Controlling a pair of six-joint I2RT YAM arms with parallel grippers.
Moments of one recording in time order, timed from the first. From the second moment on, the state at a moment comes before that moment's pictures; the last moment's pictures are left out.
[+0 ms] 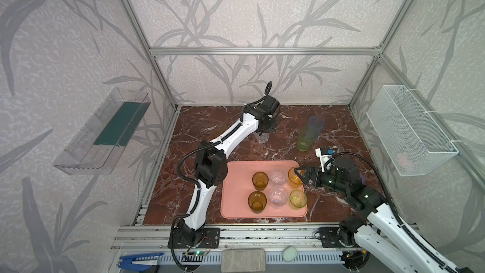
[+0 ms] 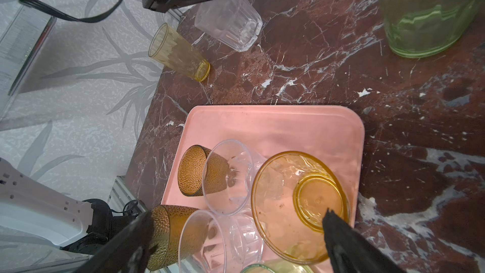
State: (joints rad) left arm -0.63 2.16 2.12 -0.98 -0.09 -0.40; right arm 0.46 0.66 0.51 -0.38 -0.35 0.63
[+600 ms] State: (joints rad) left arm -0.68 1.71 1.69 -0.91 -0.20 -0.46; right arm 0.45 0.63 0.50 -0.39 -0.40 0.67
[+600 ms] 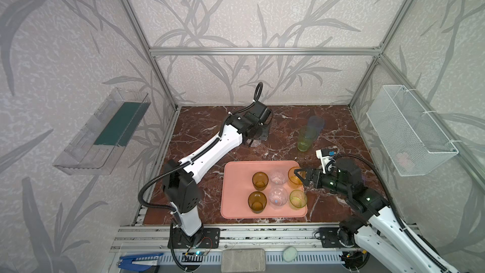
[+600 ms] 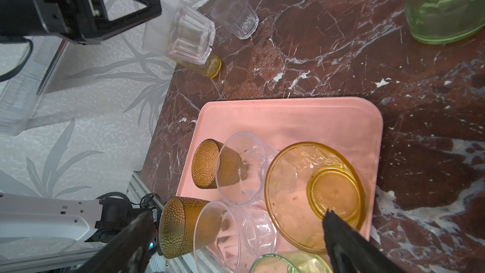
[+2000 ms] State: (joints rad) left arm -0.72 1.05 1.03 -0.92 -0.22 -0.55; right arm 0.45 0.68 0.51 -0.32 -0.43 0.68
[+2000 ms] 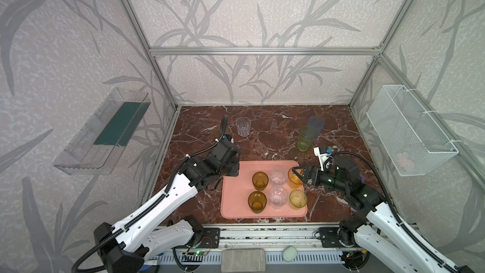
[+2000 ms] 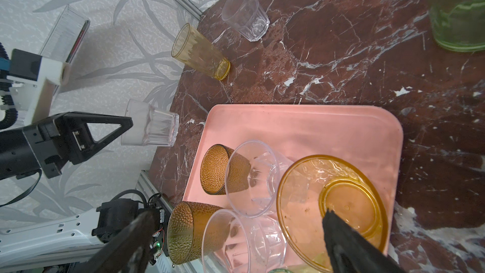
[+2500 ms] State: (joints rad) left arm -0.85 1.05 0.96 -0.97 -0.19 -0.65; right arm 0.45 0.70 0.51 -0.32 -0.43 0.68
